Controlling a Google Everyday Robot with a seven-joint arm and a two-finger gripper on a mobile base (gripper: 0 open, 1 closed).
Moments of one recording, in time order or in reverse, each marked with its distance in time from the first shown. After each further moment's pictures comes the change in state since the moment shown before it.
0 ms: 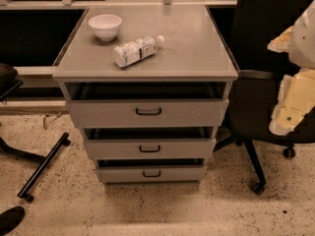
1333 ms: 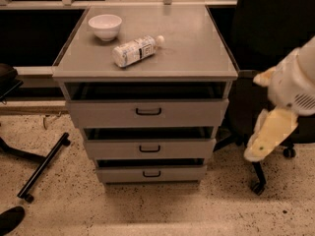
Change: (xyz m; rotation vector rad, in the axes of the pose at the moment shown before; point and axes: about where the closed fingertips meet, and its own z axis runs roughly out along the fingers) arm 0.001 0.025 0.063 -0.035 -0.090 0.085
